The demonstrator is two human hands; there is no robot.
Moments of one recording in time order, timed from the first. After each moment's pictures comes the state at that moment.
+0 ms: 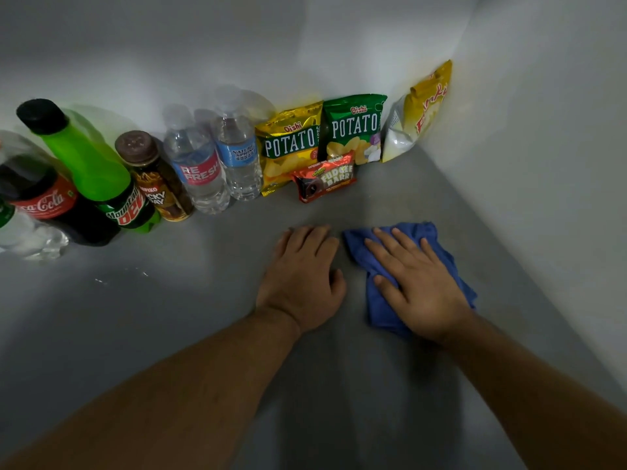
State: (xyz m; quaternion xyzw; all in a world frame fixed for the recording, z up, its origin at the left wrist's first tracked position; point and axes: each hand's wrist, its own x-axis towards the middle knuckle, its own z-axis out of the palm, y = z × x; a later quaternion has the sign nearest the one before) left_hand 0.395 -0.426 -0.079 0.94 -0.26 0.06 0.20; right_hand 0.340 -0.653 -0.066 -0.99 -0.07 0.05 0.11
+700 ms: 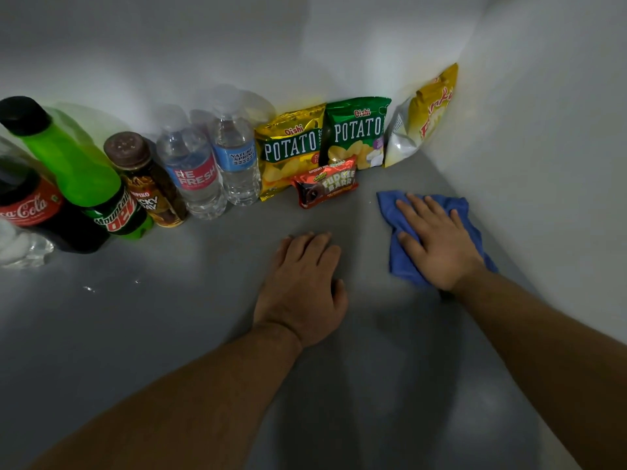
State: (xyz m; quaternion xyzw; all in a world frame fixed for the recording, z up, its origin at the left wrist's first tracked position) left_hand 0.396 -0.427 -0.080 0.94 -0.26 0.06 0.20; right_hand 0.412 -0.705 -0.065 -1.00 0.02 0.05 0.07
